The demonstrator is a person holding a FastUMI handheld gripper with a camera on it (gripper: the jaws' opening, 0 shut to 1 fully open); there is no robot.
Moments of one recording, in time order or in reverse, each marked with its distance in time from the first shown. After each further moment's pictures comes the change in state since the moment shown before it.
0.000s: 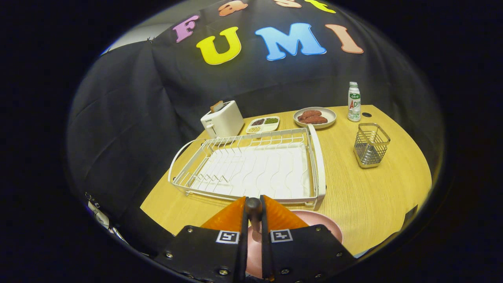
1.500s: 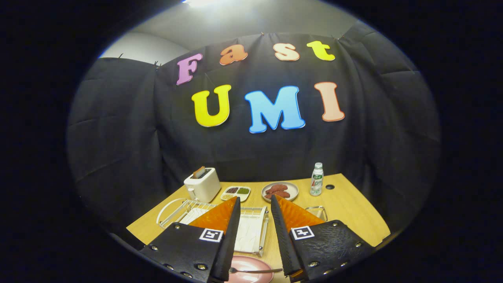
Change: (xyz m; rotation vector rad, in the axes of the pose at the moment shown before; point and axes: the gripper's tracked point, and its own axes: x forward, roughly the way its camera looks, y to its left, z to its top) arm -0.143 -0.070 0.223 -0.130 -0.485 -0.160
